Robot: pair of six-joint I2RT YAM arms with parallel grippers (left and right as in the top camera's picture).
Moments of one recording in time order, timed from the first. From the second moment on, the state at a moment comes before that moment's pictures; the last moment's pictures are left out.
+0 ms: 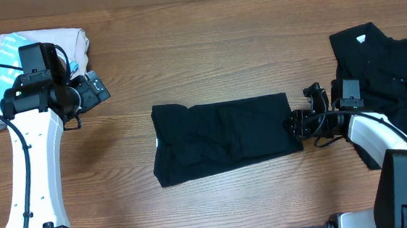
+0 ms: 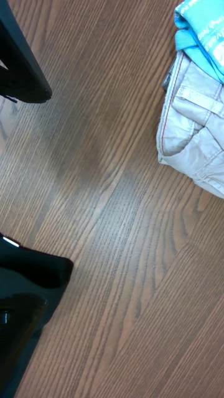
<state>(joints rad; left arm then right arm) 0.17 1.53 1.40 -1.00 0.02 -0.36 -0.12 1.61 0.74 -0.41 -0.47 -0.02</state>
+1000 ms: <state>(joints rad) 0.17 1.53 1.40 -1.03 0.02 -0.36 -0.32 1.65 1.12 -0.67 -0.36 0.04</state>
